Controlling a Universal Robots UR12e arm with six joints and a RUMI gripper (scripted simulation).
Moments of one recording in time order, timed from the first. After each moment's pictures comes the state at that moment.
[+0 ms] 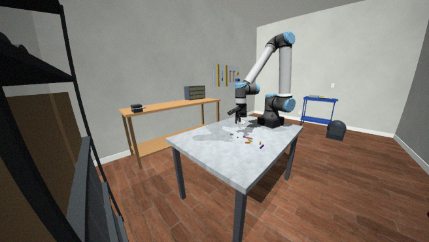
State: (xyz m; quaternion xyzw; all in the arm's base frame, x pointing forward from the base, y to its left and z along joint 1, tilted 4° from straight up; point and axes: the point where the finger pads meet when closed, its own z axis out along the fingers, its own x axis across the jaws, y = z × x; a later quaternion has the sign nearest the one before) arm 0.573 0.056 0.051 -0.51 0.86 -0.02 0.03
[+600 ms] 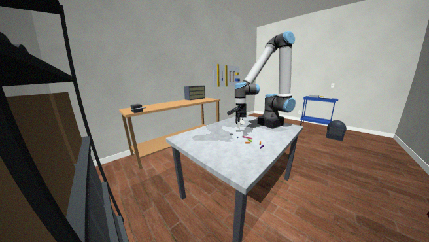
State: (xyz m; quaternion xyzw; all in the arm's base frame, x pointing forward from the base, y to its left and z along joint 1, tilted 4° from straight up) arm 0.573 0.052 0.050 -0.47 0.88 -0.02 0.03
